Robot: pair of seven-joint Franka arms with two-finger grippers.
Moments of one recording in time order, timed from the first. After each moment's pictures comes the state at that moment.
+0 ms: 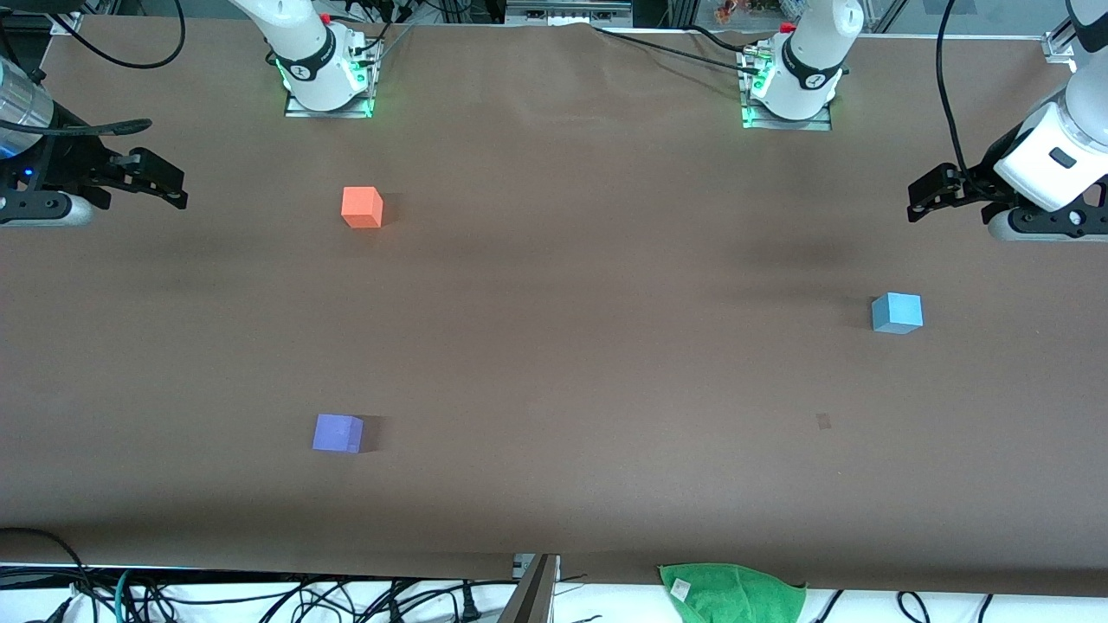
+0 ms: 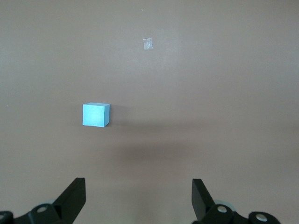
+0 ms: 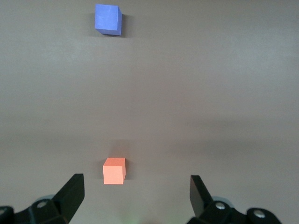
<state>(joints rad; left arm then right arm) 0.01 -0.03 -0.05 -1.70 0.01 1.60 -0.05 0.08 0.01 -0.01 -1.60 -0.02 1.54 0.05</state>
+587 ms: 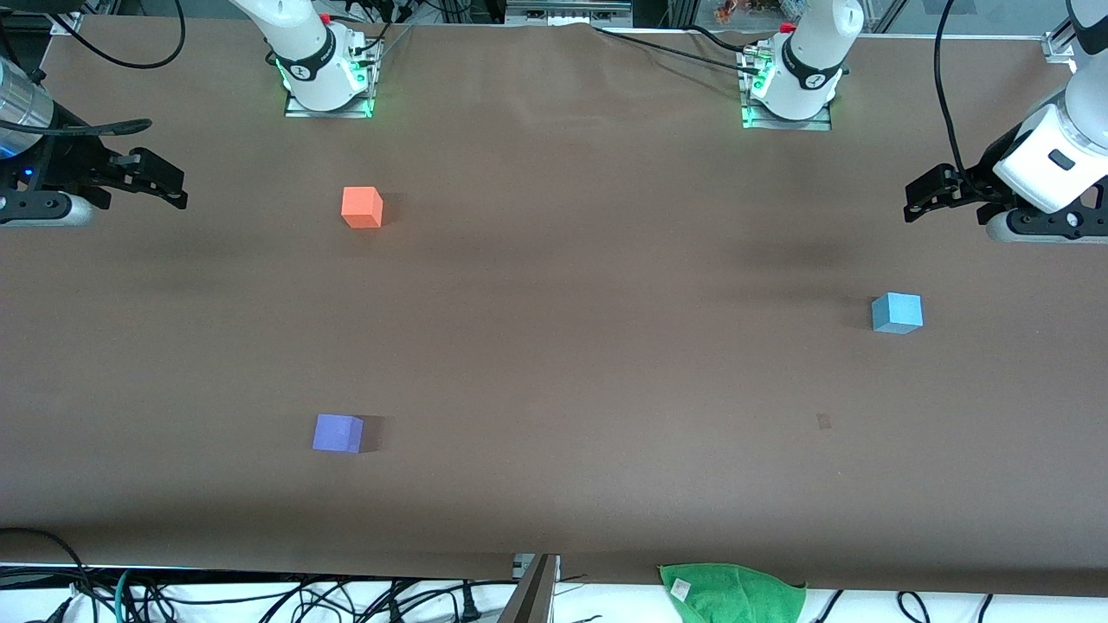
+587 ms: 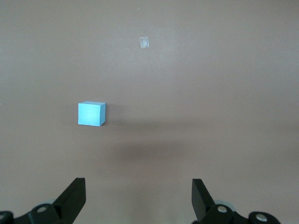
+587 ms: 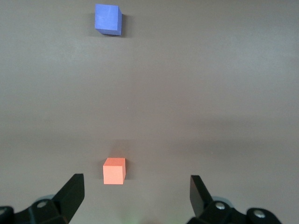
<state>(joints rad) 0.01 -0.03 -0.05 -1.70 -0.01 1.60 -0.05 0.08 0.01 -0.01 -1.60 -0.02 1.54 0.05</state>
